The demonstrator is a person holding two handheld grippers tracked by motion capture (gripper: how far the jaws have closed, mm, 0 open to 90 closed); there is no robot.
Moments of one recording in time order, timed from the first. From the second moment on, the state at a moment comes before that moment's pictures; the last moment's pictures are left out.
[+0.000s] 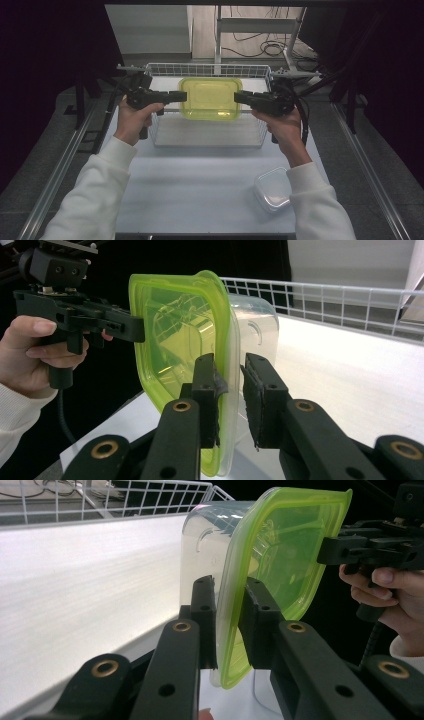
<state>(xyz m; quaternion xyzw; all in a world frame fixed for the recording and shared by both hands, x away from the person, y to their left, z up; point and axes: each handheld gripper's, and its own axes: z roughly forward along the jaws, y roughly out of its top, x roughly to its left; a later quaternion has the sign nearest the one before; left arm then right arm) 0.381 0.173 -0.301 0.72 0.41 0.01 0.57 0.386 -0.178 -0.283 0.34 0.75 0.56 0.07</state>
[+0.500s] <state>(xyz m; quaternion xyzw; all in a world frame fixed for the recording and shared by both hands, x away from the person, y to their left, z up) 0.432 0.178 -0.306 0.71 0.44 -0.03 0.55 0.436 -0.174 -0.285 0.38 0.74 0.56 0.03</state>
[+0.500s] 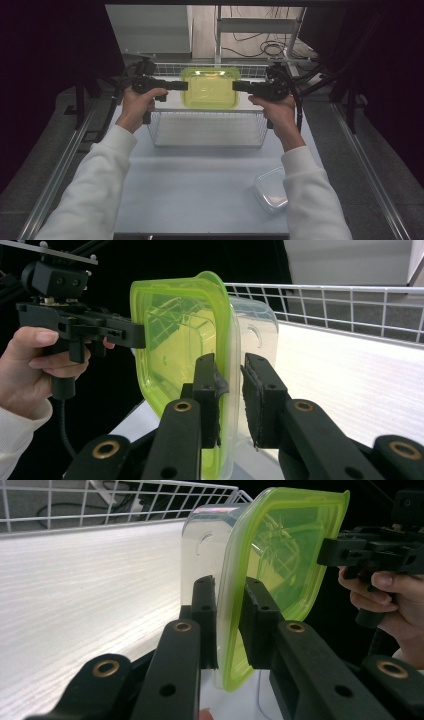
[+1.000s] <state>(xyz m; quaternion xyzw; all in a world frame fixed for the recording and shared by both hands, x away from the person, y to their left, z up) 0.469 0.181 -0.323 0.70 0.47 -0.08 0.53 0.475 -0.171 -0.308 0.43 0.73 0.54 -0.02</state>
